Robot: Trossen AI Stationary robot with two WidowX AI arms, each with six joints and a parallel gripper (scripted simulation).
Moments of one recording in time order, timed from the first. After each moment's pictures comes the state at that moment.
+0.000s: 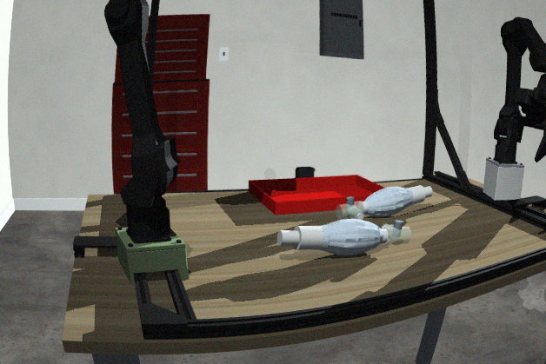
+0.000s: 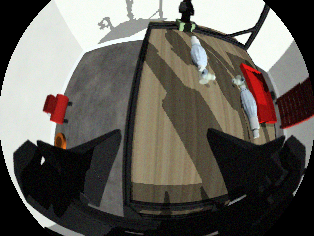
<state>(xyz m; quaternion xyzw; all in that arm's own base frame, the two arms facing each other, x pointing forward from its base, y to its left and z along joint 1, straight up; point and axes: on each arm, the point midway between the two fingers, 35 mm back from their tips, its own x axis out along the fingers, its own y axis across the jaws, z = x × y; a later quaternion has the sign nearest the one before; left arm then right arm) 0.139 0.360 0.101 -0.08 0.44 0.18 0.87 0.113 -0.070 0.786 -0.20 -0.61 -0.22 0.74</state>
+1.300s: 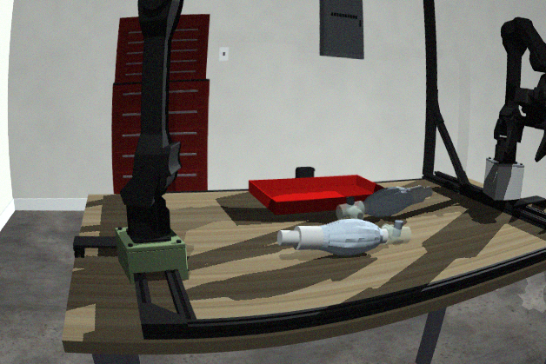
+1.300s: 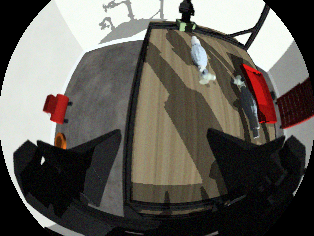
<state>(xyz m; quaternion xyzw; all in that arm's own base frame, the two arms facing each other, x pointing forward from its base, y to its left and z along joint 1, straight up) 0.139 0.360 0.101 -0.08 0.44 0.18 0.87 0.387 -0.235 0.540 -0.13 -0.15 -0.24 0.95</state>
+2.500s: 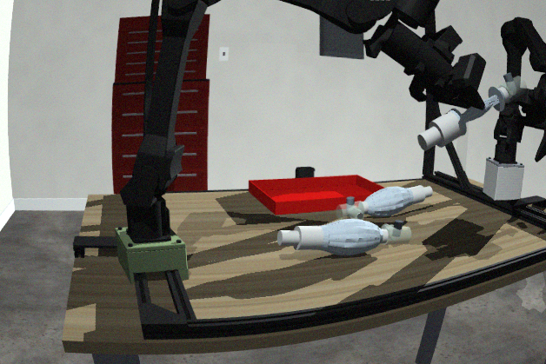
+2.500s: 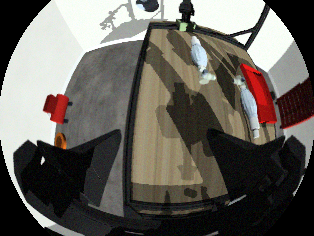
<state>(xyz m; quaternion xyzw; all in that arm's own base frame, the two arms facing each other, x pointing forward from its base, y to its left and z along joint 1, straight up) 0.139 0.360 0.101 -0.08 0.44 0.18 0.87 0.429 -0.252 0.241 -0.04 0.26 -0.16 0.95</state>
